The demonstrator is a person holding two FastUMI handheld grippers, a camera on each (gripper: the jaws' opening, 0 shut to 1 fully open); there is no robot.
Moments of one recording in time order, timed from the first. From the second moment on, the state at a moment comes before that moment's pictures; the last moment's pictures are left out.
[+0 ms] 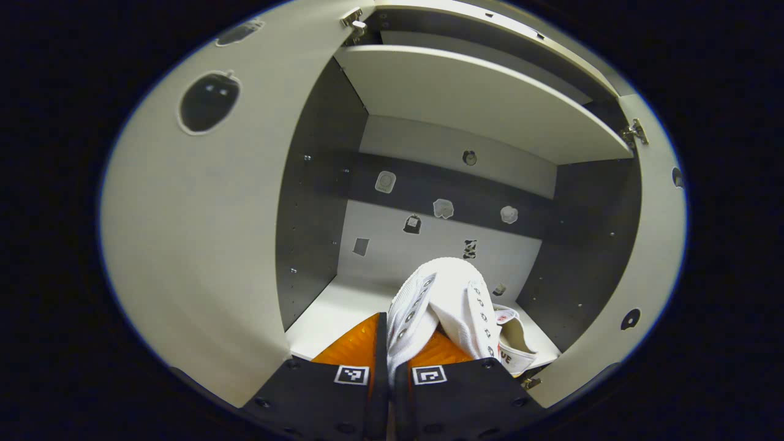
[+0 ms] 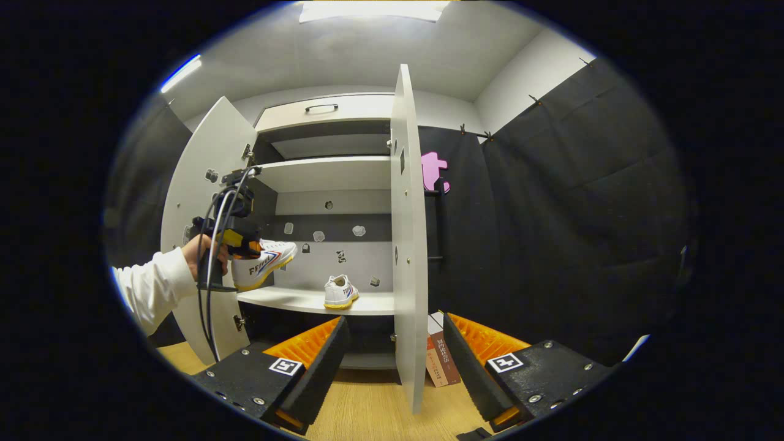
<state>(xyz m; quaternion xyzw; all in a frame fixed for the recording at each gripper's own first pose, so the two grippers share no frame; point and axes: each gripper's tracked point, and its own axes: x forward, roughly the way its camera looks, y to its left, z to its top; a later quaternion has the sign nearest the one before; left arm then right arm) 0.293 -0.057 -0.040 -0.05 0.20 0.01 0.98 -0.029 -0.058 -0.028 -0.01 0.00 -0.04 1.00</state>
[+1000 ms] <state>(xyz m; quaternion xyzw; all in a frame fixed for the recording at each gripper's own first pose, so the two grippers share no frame) 0.374 -0.055 -0.163 -0.01 0.33 0.07 0.94 -0.044 -0.077 -0.042 -0.03 0.04 -0.07 1.00</state>
